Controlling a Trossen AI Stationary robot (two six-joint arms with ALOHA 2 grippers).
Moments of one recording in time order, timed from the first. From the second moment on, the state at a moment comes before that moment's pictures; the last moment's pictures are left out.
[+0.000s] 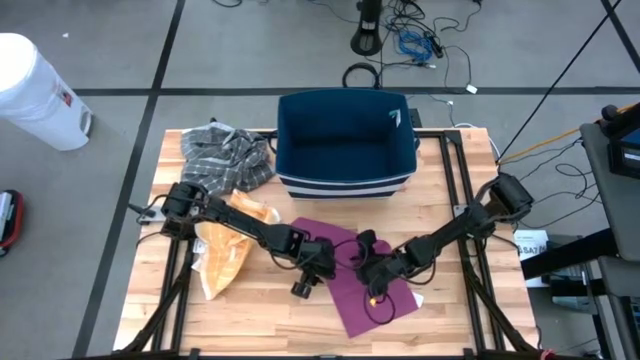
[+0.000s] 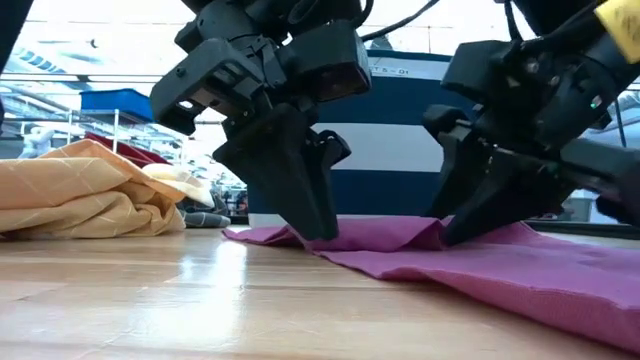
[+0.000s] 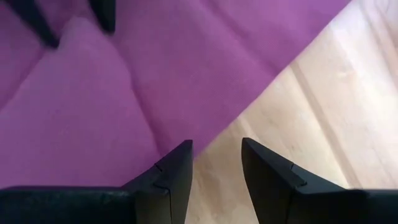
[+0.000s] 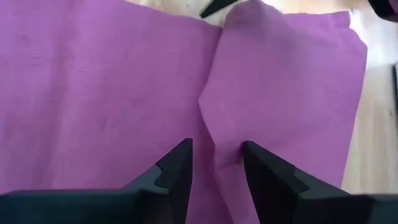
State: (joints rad) left arm -0.24 1.98 1.26 -0.28 0.19 0.12; right arm 0.47 1.74 0.77 0.05 0.43 -0.07
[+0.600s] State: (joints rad) left arm -0.27 1.98 1.26 -0.17 0.22 0.14; right arm 0.44 1.82 0.88 0.03 0.60 -0.13
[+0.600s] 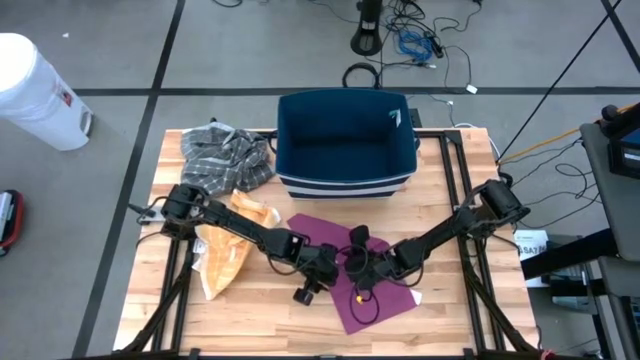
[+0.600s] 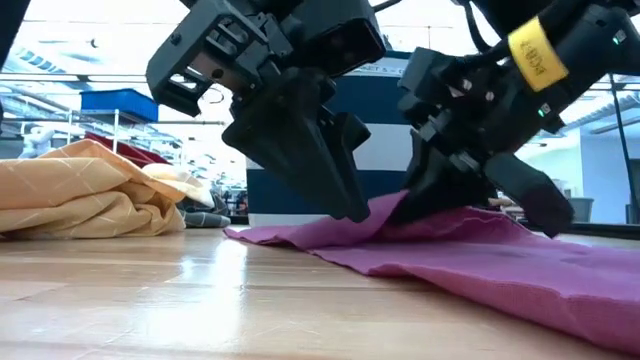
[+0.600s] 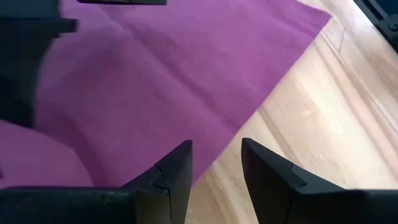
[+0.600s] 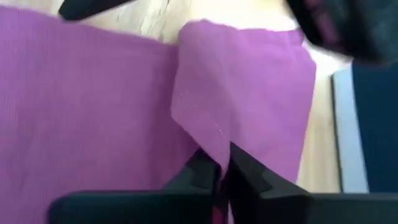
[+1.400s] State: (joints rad) left arm -0.46 1.79 1.26 -0.20 -0.05 0.21; right arm 0.25 1.60 0.90 -0.52 0.77 0.09
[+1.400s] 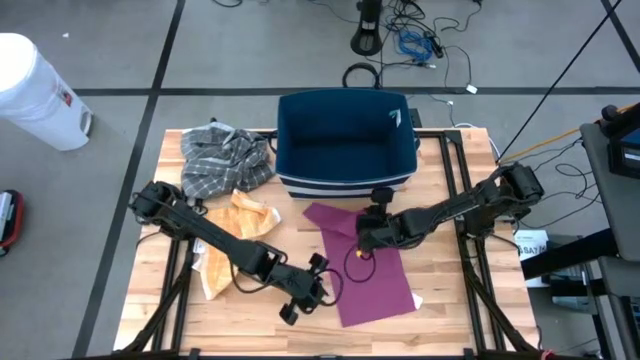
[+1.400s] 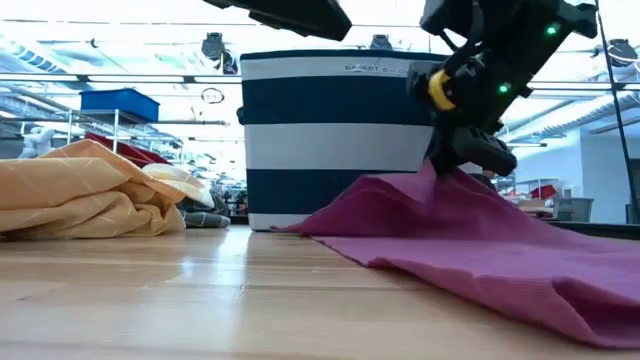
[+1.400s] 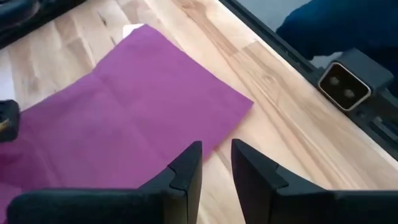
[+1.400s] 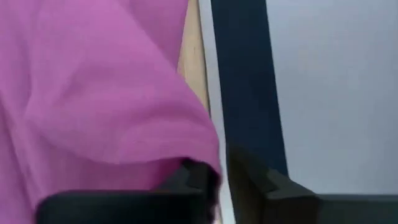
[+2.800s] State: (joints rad) left arm -0.45 1.83 1.26 -0.19 0.01 0.16; right arm 0.34 1.41 0.90 -1.24 0.67 0.66
